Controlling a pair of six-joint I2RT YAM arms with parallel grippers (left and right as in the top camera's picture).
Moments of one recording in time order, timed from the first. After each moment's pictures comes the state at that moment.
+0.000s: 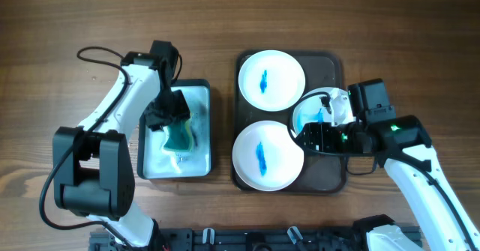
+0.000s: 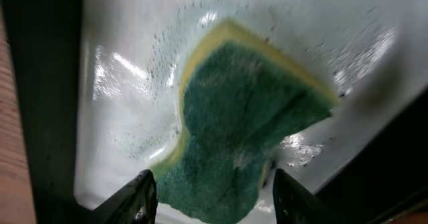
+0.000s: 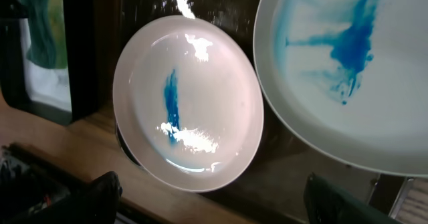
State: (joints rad) left arm -0.16 1.82 1.25 -1.13 0.01 -0.54; right arm 0.21 1.17 0.88 -0.98 -0.40 0.19
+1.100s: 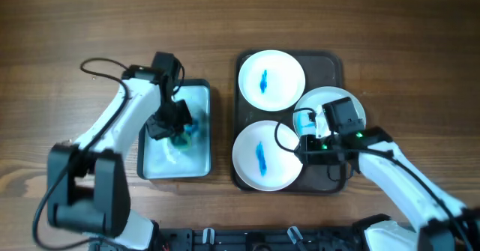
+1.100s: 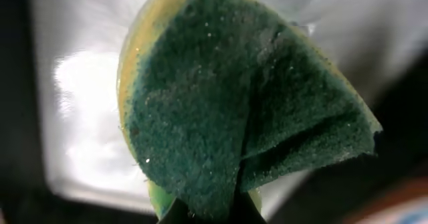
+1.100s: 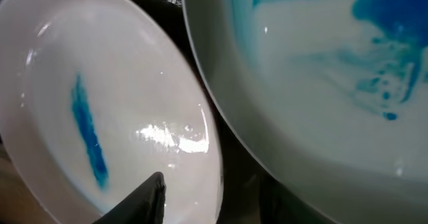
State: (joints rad) left arm -0.18 1.70 1.15 -1.10 0.07 -0.54; right arm 0.29 1.36 0.61 -0.58 -0.32 0.33
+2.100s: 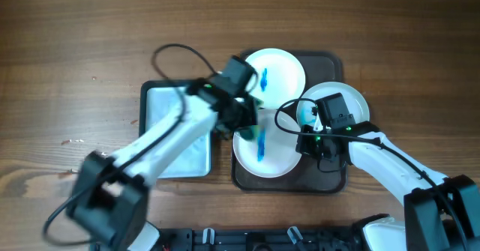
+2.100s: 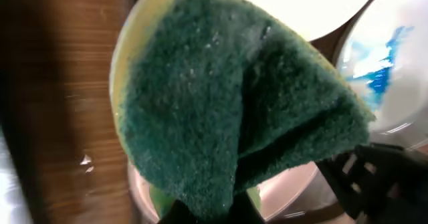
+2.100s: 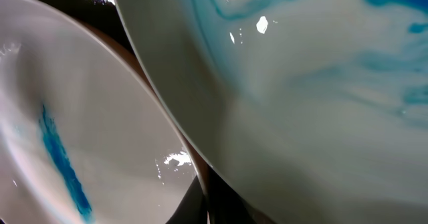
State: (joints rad) left arm -0.62 1.71 1.20 -0.78 0.22 -0.71; right arm 0.30 1.48 0.62 -0.44 -0.26 0.60
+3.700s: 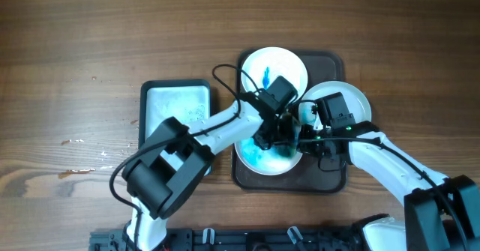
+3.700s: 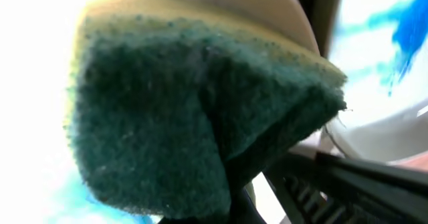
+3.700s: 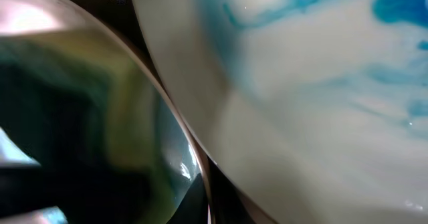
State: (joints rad) left arm -0.80 2.01 1.26 -0.54 0.41 -0.81; right arm 0.30 1.48 0.62 -0.43 -0.24 0.55
